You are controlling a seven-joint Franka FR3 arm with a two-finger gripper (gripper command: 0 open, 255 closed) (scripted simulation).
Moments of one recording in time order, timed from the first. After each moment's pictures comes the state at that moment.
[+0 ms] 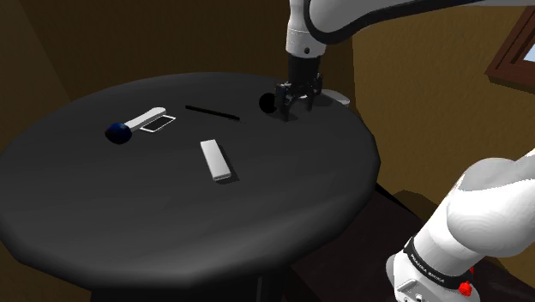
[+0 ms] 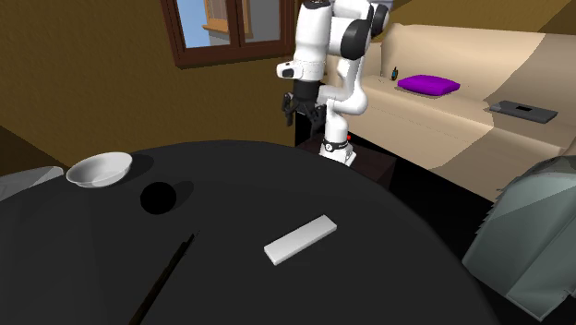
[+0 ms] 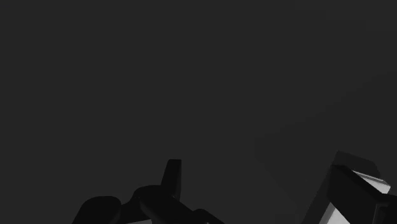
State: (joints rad) arm 0.03 -0.40 0.22 -2.24 0.00 1.87 0.24
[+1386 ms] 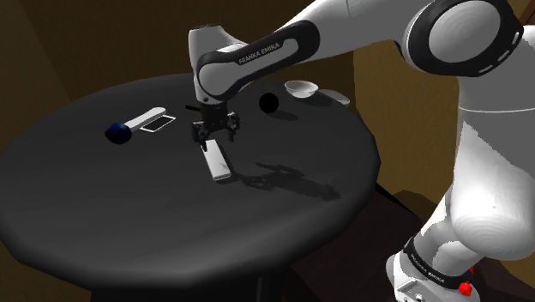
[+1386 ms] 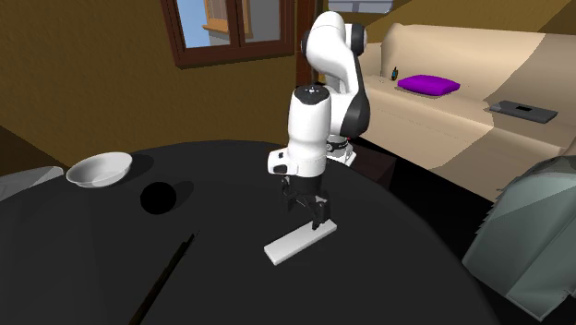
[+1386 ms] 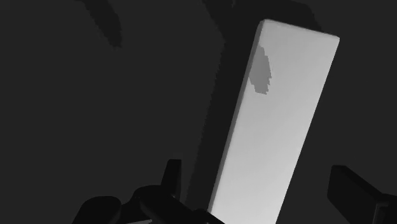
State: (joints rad) arm 0.13 0.41 0.32 -1.65 -0.17 2.04 0.58
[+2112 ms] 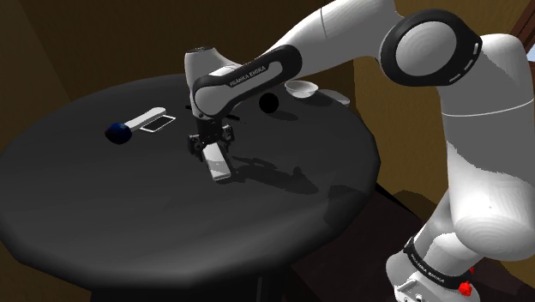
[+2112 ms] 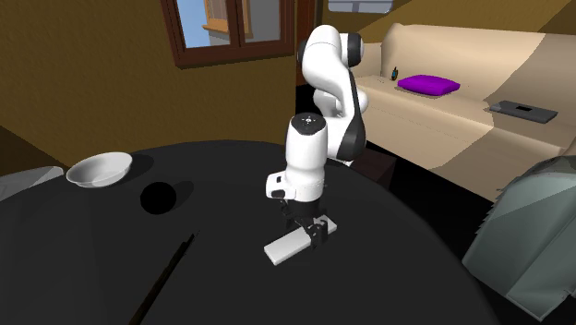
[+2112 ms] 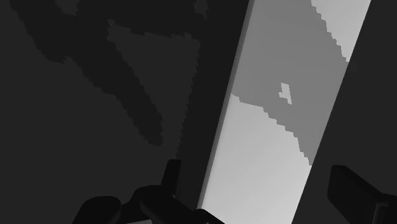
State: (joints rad) arm 0.15 0.53 0.30 -1.60 -0.20 2.10 0.61
